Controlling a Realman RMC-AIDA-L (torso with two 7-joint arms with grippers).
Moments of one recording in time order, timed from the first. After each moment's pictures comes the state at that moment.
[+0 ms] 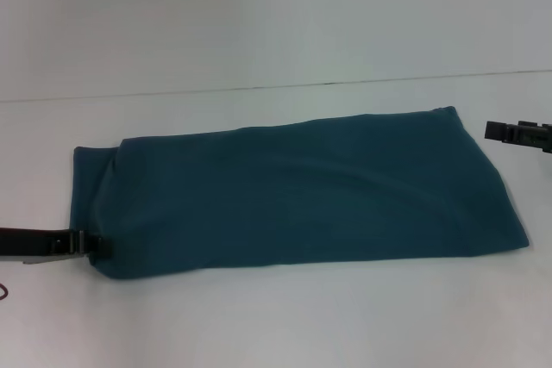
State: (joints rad) left arm -0.61 -2.10 0.60 0.82 2.53 1.31 -2.34; right arm 0.52 1.94 -0.44 -0.73 -2.12 -1.37 1.90
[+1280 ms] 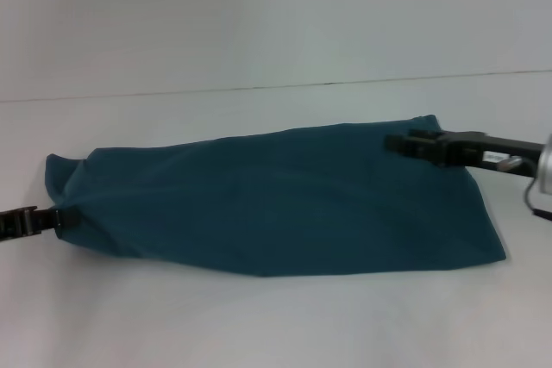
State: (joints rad) left arm -0.54 -2.07 0.36 0.89 2.37 1.56 -2.12; right arm 0.61 2.08 -0.47 -0.66 -2.12 -1.29 1.78
